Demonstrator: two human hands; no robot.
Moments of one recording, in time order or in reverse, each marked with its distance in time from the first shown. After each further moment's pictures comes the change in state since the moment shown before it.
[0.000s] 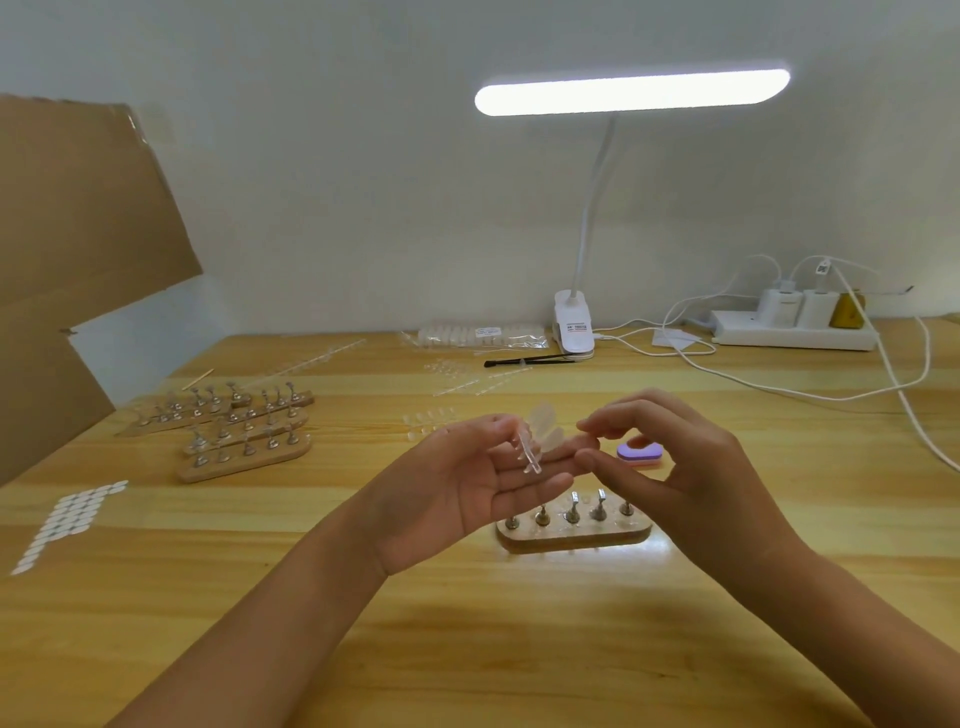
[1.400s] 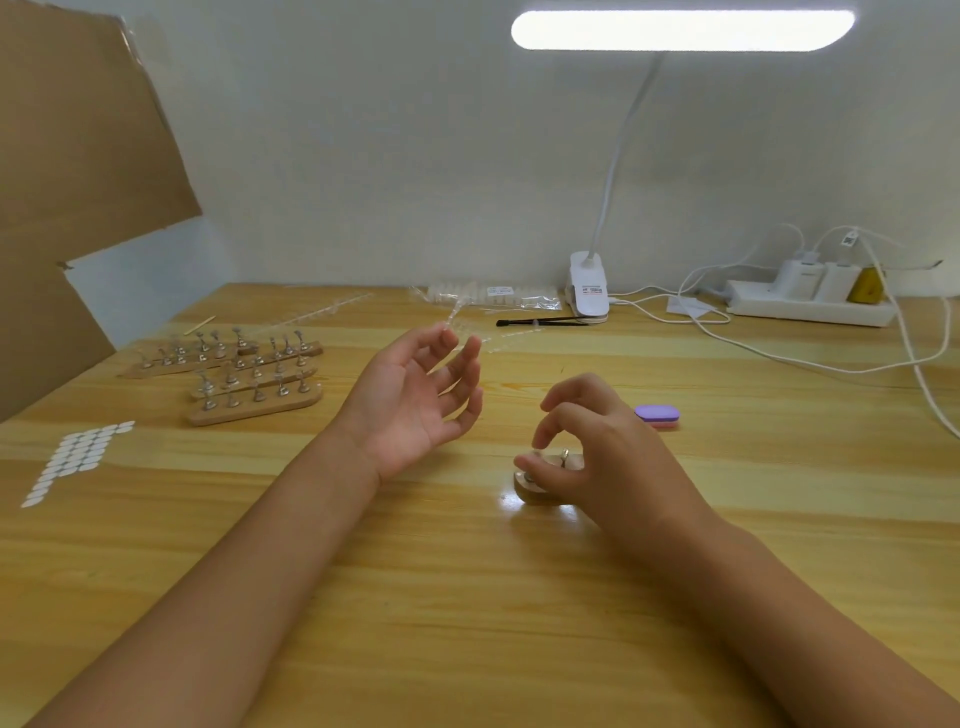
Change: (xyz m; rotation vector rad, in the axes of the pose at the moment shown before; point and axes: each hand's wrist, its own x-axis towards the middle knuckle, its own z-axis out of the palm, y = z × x) left_hand 0.006 0.006 -0.068 -0.299 0.423 0.030; right_hand 0.002 -0.020 0.056 -0.210 -0.290 0.197
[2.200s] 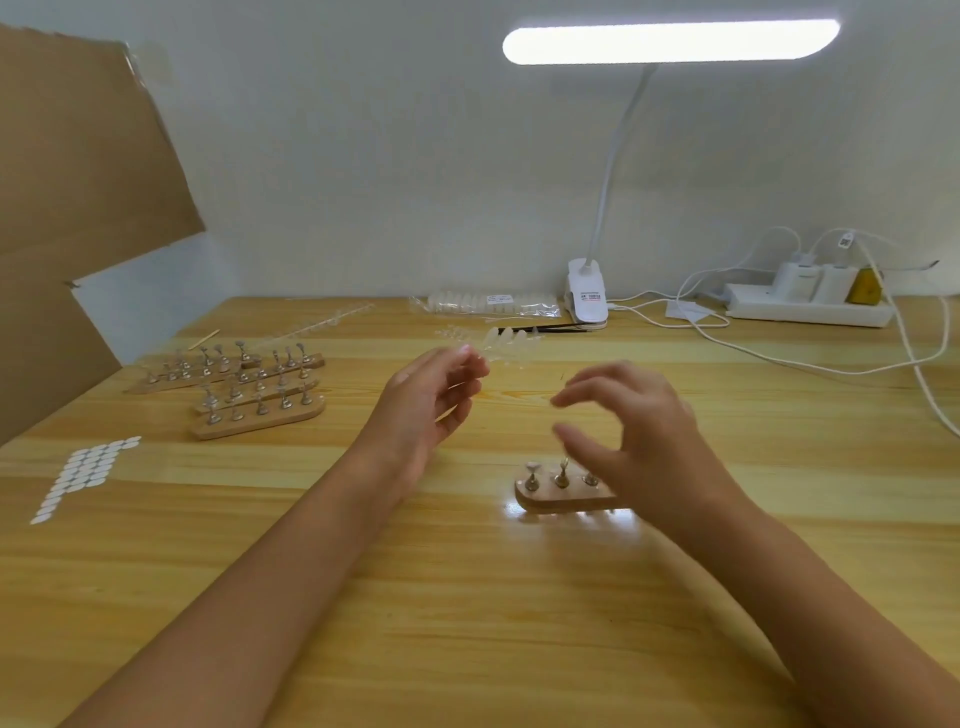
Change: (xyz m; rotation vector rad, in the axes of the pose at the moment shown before) left_hand -0.004 -0.016 0.017 0.460 0.199 0.291; right_hand 0.002 0.003 -0.025 0.033 0.105 0.041
